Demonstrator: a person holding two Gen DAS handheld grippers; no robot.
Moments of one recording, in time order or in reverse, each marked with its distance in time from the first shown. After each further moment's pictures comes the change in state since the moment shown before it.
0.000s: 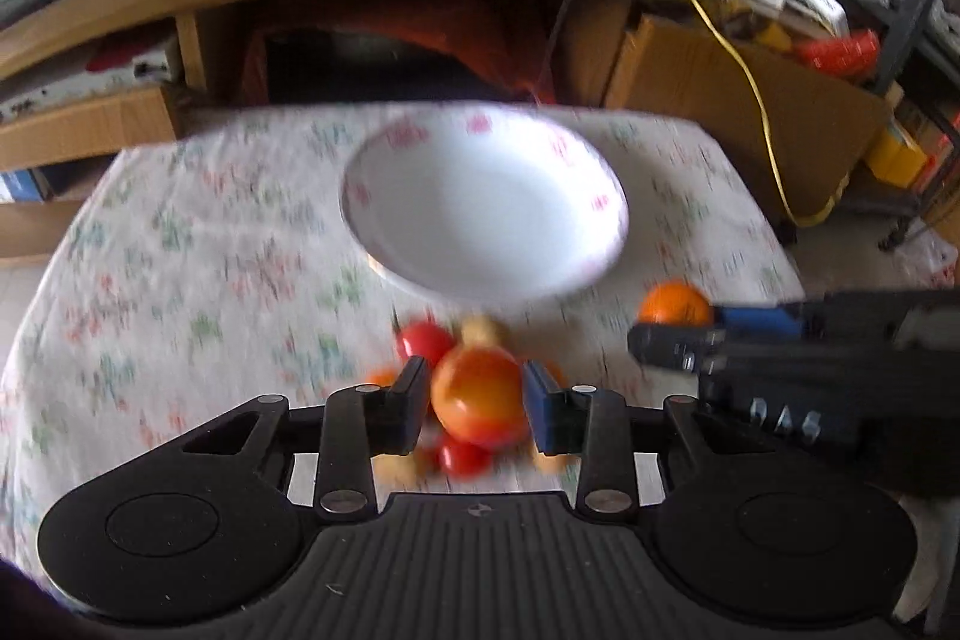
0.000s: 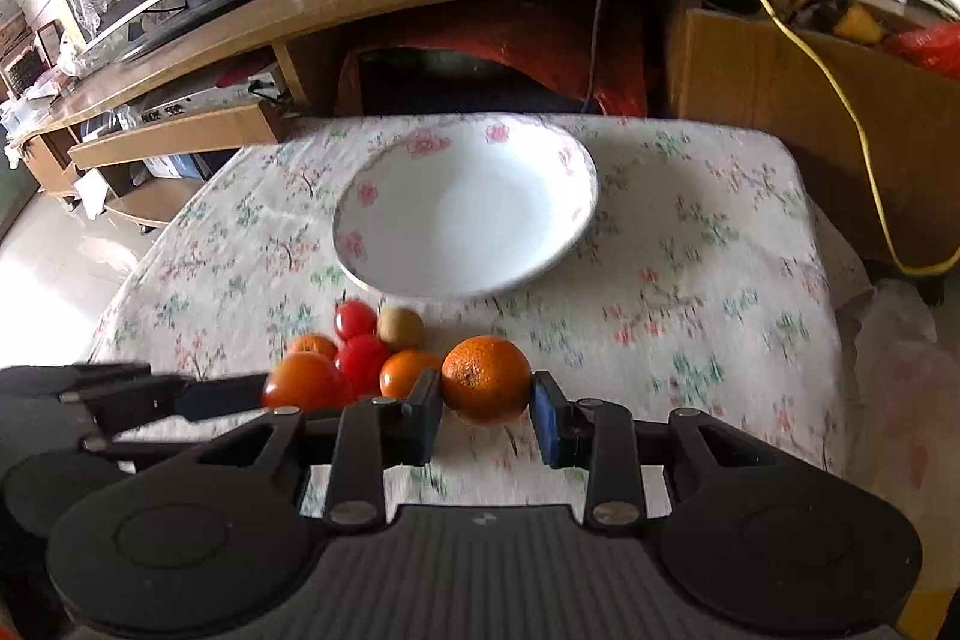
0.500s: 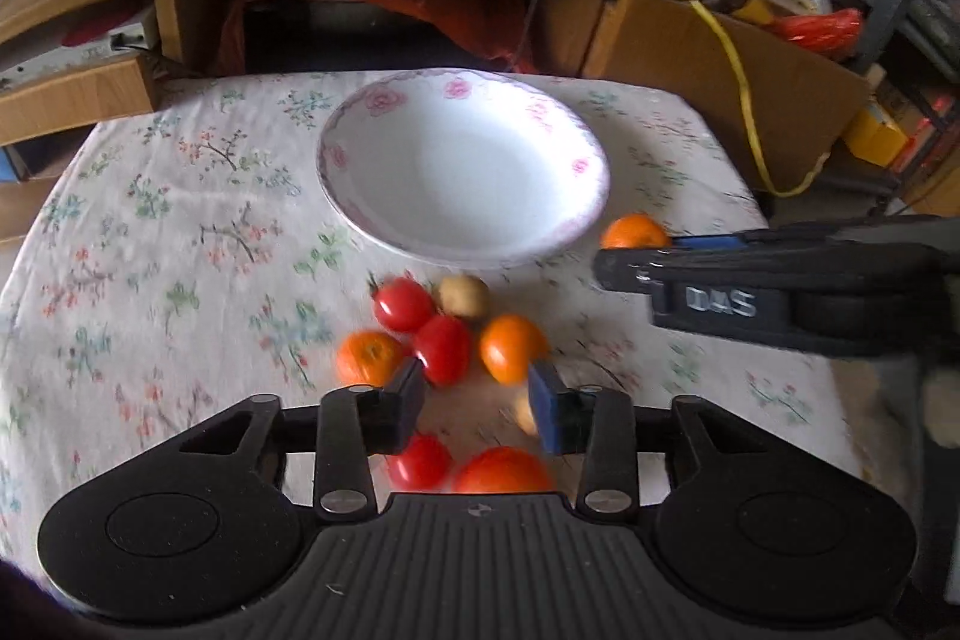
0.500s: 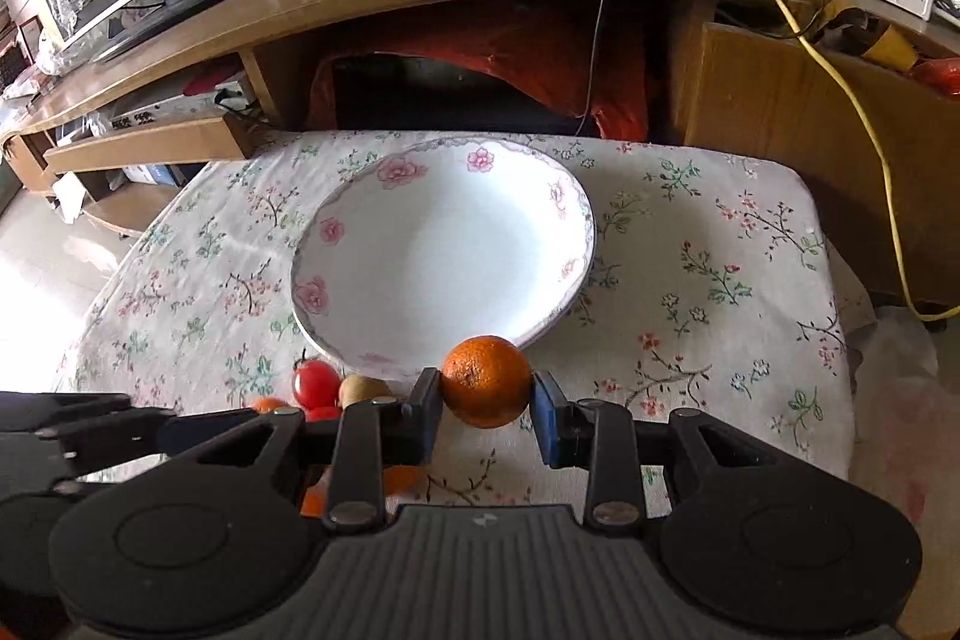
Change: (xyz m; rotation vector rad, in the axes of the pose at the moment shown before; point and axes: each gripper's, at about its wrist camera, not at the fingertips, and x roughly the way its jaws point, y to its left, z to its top) left arm -0.005 0.000 -0.023 0.010 0.055 -0.065; right arm 0.028 -0.008 0.022 -0.012 0.022 -0.024
